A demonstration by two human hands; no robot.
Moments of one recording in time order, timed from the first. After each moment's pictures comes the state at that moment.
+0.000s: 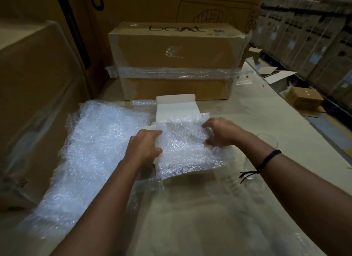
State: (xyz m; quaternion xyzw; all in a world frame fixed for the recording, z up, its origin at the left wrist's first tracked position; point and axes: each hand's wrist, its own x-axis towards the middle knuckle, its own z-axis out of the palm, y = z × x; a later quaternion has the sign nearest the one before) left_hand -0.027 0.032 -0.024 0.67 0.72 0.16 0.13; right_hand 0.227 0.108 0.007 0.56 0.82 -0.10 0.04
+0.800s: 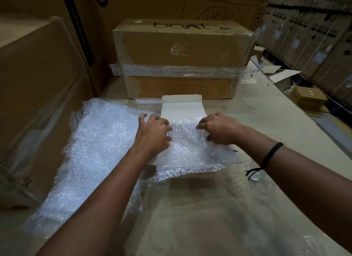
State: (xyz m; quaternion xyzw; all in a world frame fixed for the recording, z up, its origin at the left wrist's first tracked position) left_hand -0.026 0.060 -0.011 0.77 0.62 0.05 -0.10; right_hand 0.202 0.108 0.025 0.40 0.90 0.08 0.13
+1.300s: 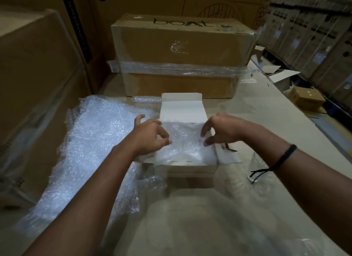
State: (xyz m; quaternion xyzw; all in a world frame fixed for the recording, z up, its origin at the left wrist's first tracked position) left_hand -0.046 0.055 0.003 0.78 0.60 0.13 0.14; right_hand 0.208 0.102 0.048 0.46 0.87 -0.13 0.10
